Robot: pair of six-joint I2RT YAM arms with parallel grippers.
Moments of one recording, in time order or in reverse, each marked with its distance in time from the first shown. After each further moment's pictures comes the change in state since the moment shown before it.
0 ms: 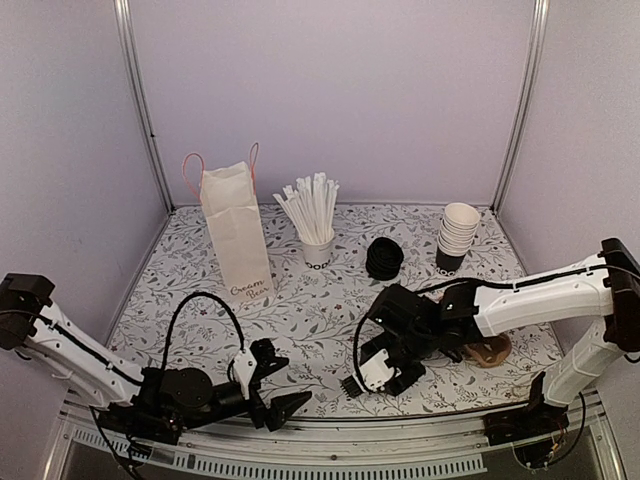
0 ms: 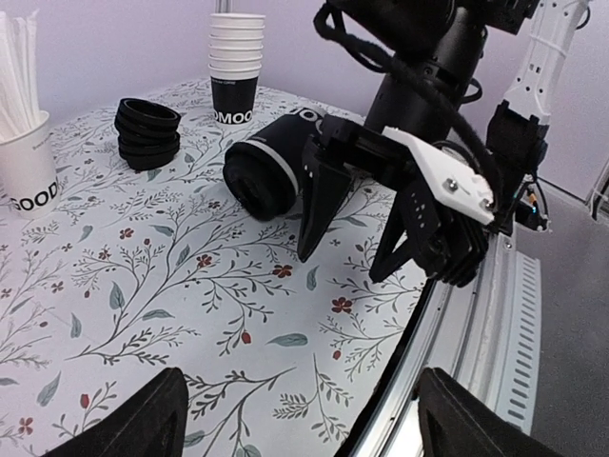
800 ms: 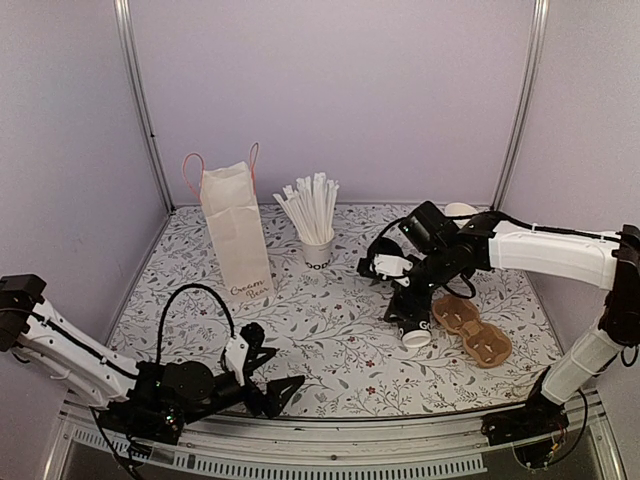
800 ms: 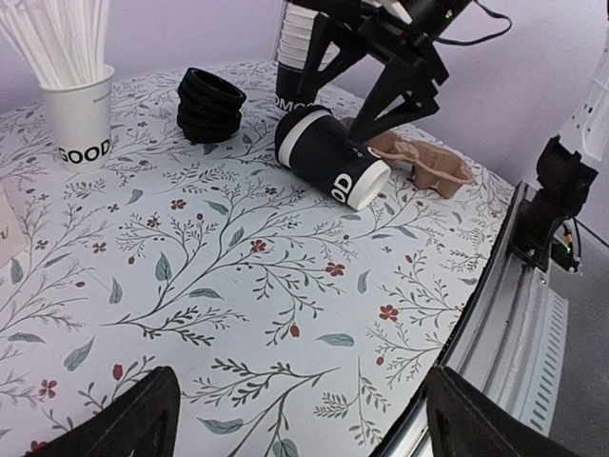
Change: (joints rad) left arm 0.048 -0.064 -0.004 -0.116 -0.068 -0.145; right arm -0.371 0.009 0.277 -0.191 -0.028 0.533
